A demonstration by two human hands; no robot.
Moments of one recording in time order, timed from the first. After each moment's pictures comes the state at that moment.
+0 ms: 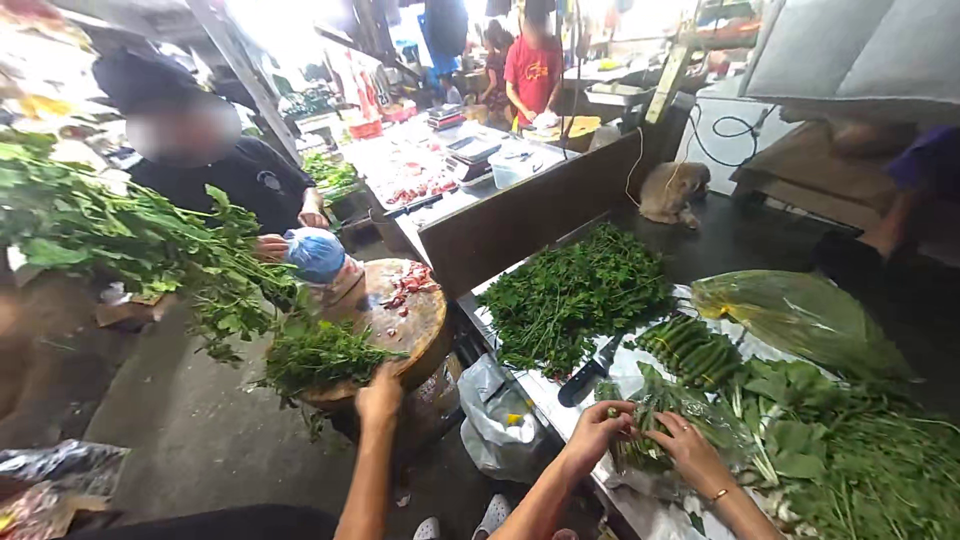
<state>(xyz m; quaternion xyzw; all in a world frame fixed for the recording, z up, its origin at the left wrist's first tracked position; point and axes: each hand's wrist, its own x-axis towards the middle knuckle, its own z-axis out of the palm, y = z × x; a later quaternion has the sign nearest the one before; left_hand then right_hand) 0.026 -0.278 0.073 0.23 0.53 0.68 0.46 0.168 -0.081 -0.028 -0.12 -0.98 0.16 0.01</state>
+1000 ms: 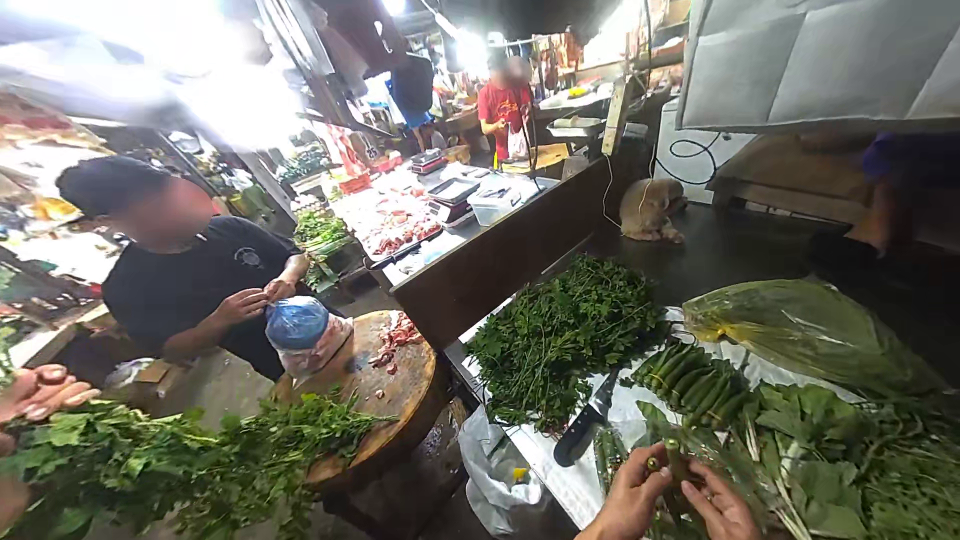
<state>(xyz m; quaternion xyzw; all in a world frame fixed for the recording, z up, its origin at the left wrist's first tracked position) 0.045 -0.220 0.075 0.38 0.55 0.62 0.41 0.179 -0.128 0.063 -0.27 -0.61 0.68 0.29</state>
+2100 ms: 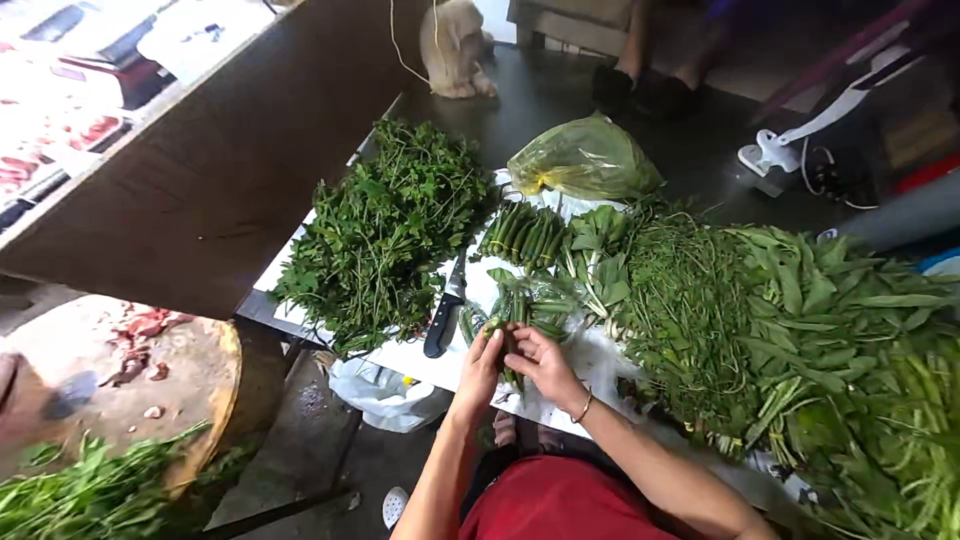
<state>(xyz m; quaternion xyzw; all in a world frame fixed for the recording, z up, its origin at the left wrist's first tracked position) 0.043 -0.246 0.076 0.26 0.51 0.66 0.49 0.172 -0.183 0.078 -0.29 -0.57 0.73 0.25</state>
